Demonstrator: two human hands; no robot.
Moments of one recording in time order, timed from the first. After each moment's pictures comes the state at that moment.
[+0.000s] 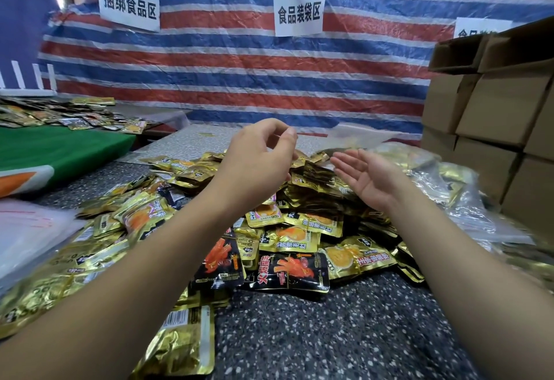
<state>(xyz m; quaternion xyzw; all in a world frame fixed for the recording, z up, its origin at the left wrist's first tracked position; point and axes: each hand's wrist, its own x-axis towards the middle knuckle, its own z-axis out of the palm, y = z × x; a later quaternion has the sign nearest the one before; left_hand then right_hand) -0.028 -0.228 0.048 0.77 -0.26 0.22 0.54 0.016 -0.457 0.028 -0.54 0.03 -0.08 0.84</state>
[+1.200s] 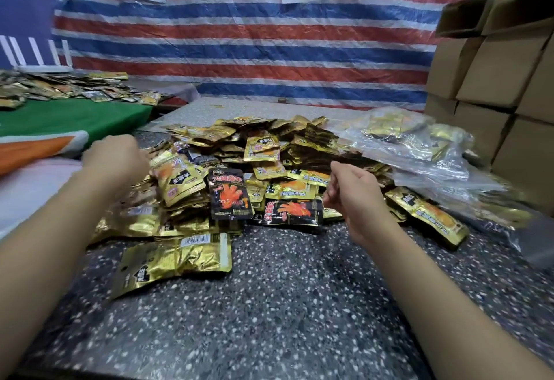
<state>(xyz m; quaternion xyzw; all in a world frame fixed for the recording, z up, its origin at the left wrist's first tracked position) 0.001 -0.042 -0.007 0.98 0.12 0.17 0.06 -0.109 -0.387 -0.029 -0.71 0.03 -0.16 0.69</state>
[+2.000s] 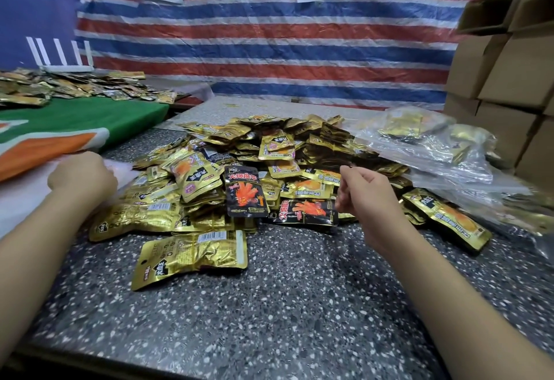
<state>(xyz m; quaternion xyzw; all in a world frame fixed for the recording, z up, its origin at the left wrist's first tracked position) -0.004 0.025 -0.041 0.95 0.26 0.15 0.07 -0.112 -0.383 -0.031 -0.74 0.01 -0.16 0.65</state>
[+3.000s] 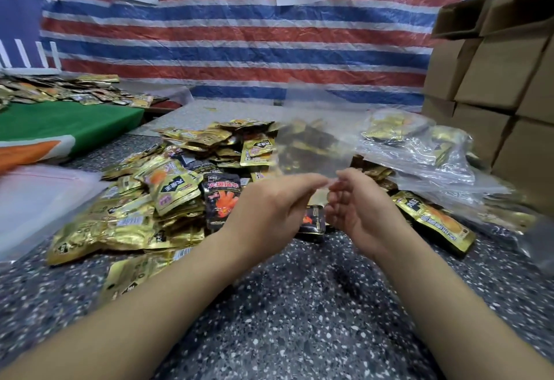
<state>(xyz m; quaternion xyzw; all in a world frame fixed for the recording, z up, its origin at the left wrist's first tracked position) -0.090 -0.227 -0.041 0.74 -0.45 0.41 0.30 -0.114 -0.384 -0.020 -0.63 0.10 -0.05 0.77</state>
